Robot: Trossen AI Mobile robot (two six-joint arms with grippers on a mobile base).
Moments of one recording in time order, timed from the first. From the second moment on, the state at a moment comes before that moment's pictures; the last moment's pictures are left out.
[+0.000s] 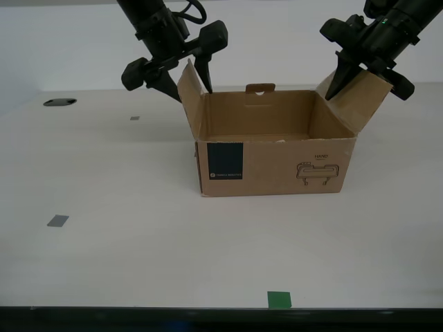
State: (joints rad) arm 0 0.12 1.94 1.32 -0.82 -0.63 0.08; arm 1 -0.52 1.96 1.44 -0.62 0.24 -0.50
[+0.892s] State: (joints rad) arm 0 0.13 1.94 1.32 -0.81 -0.62 0.09; arm 1 -0.52 1.95 1.32 -0.52 0.26 -0.48
